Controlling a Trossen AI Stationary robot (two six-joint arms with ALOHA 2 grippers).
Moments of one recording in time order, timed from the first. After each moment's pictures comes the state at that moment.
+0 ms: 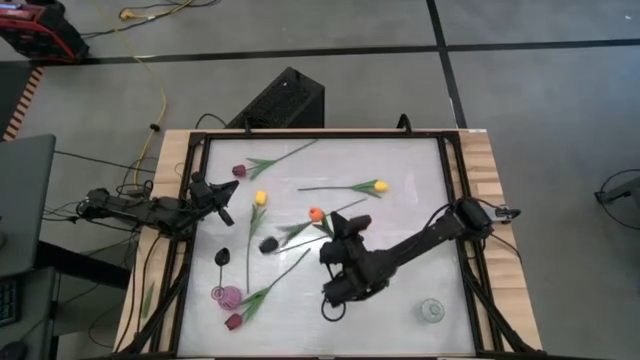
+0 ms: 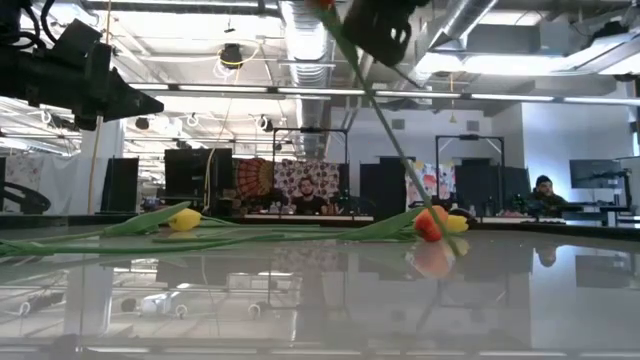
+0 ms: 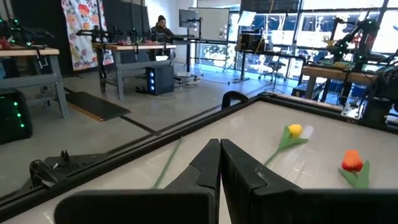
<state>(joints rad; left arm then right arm) -0.22 0.01 0.01 0.07 -0.93 0.00 0.46 2.07 1.77 -1.23 1.48 0.42</state>
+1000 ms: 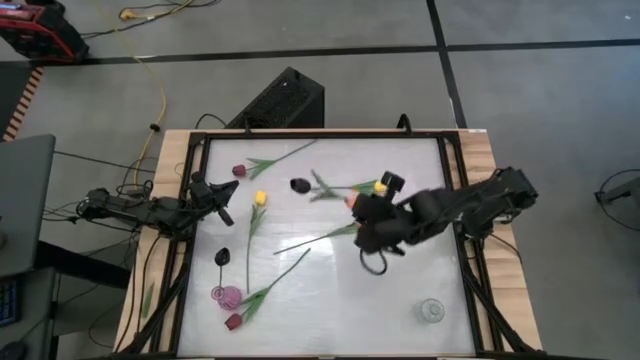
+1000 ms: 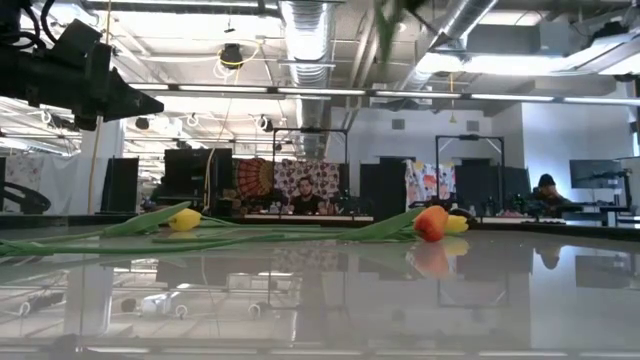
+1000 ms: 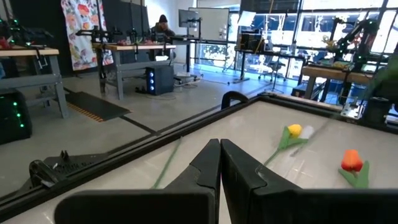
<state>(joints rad) -0.22 0.01 0.01 0.07 -0.93 0.00 0.33 1.64 1.76 -1.29 0.55 0.50</state>
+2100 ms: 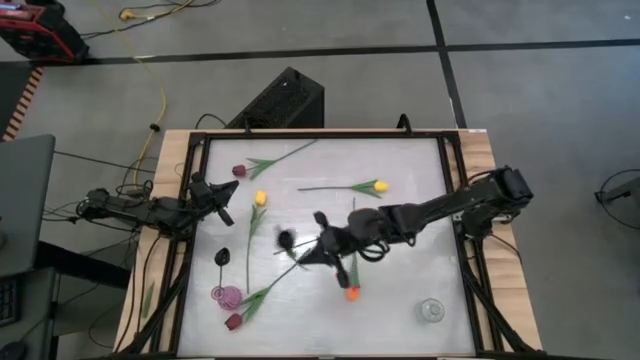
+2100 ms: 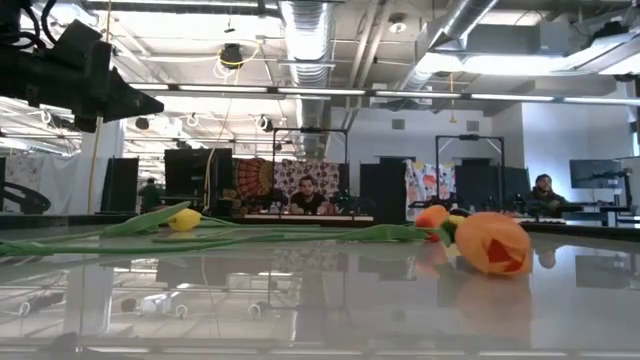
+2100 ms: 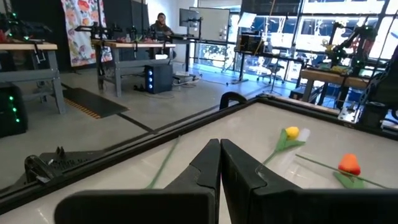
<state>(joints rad) -0.22 0.01 0.01 0.07 -0.93 -0.04 0.24 1.70 1.24 0.37 -0.11 0.03</state>
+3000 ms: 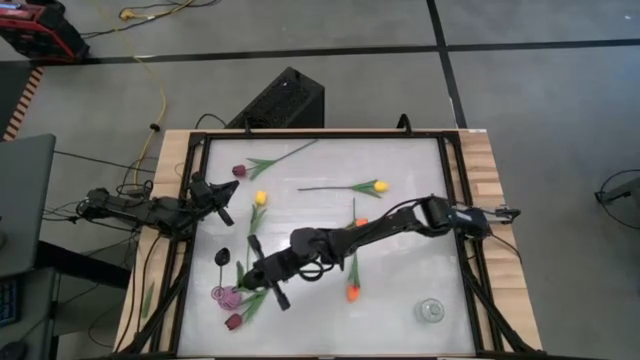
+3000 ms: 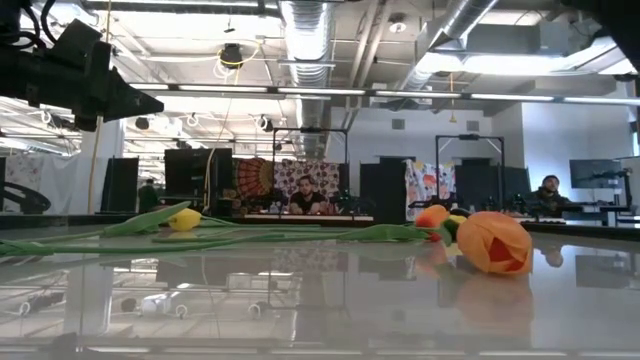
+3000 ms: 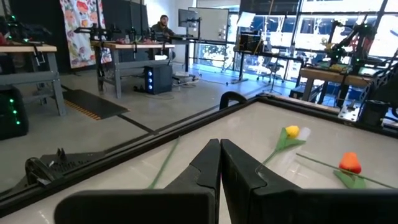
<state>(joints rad) -0.22 0.01 0.01 0.07 -0.92 -0.02 0.24 2.34 1.93 0.58 -0.29 -0.13</state>
